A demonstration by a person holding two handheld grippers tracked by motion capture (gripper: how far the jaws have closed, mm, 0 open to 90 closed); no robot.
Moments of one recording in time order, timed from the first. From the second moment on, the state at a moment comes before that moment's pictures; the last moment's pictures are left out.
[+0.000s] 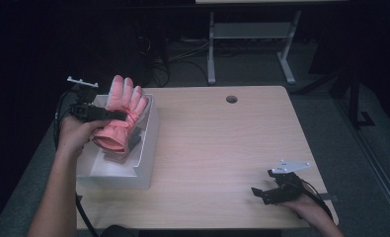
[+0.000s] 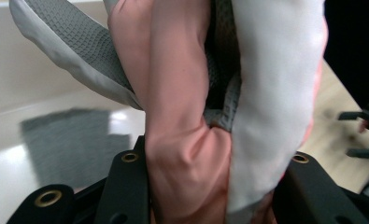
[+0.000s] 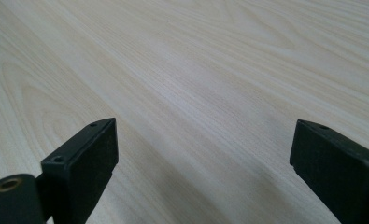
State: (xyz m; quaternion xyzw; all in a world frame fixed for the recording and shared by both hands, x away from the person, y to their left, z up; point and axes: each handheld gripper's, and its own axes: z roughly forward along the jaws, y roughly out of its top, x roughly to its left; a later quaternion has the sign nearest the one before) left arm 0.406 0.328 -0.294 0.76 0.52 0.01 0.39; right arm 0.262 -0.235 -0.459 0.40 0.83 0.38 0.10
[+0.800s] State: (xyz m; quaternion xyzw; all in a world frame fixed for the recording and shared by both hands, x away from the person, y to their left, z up) left arm 0.429 0.320 -0.405 0.76 0.57 -0.05 0.32; right arm 0.263 -0.238 -0.459 0.40 0.83 0.38 0.11
